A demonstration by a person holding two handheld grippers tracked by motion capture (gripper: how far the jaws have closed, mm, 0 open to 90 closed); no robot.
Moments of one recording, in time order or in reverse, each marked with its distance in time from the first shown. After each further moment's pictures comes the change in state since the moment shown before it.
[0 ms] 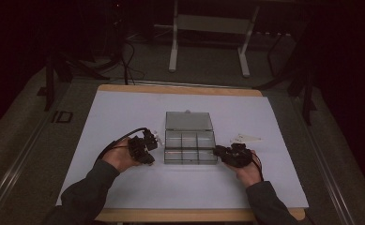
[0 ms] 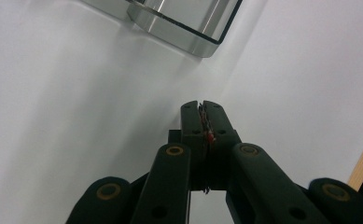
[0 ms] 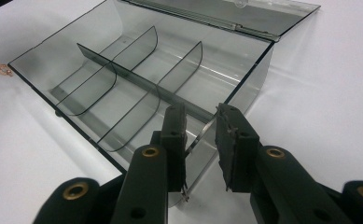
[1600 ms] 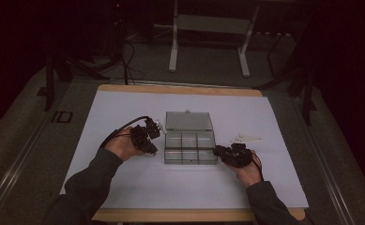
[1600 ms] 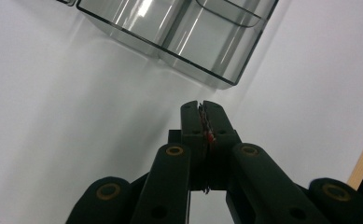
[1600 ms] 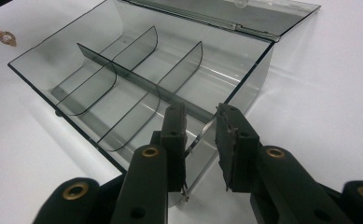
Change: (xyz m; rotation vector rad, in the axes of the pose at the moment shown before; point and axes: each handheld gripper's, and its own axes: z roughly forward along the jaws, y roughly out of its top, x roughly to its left) left arm 0.017 0.020 -0.020 -0.028 0.002 -0.014; right arm 0.000 0.000 0.000 0.000 0.002 0.001
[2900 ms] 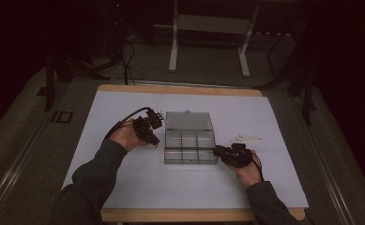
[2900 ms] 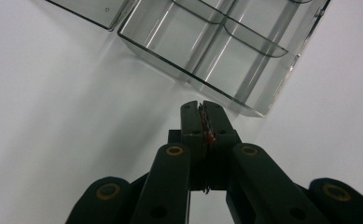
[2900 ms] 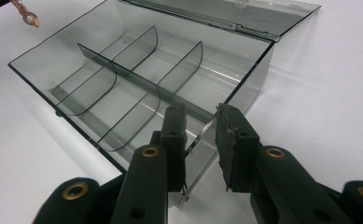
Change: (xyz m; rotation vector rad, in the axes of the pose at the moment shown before) left arm 0.022 0.017 -0.001 -0.016 0.005 -0.061; right arm 0.000 0.000 0.000 -0.001 0.000 -0.004
